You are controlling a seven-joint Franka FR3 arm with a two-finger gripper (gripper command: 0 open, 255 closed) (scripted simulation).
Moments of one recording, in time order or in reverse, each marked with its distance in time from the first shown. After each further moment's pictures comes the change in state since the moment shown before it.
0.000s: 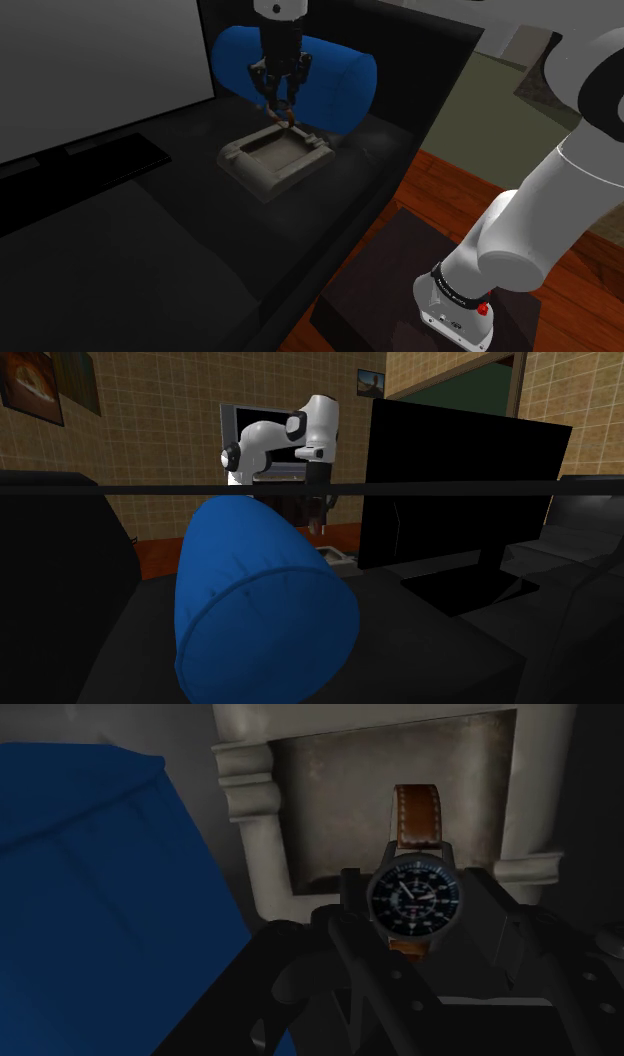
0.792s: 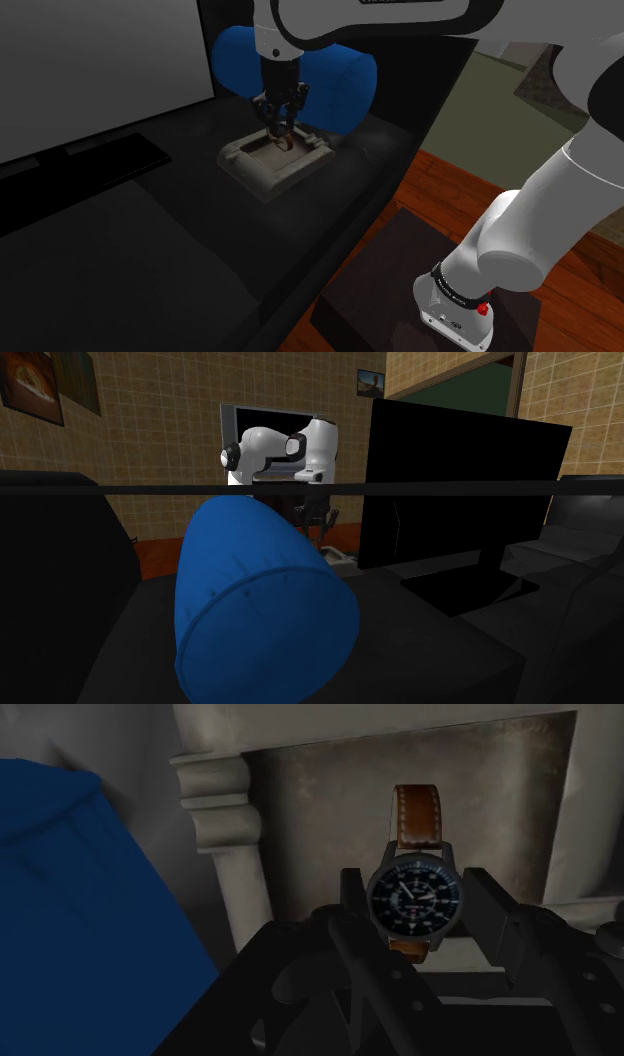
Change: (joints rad) arm -0.004 -0.031 -0.004 -0.195 0.008 0.166 0.003
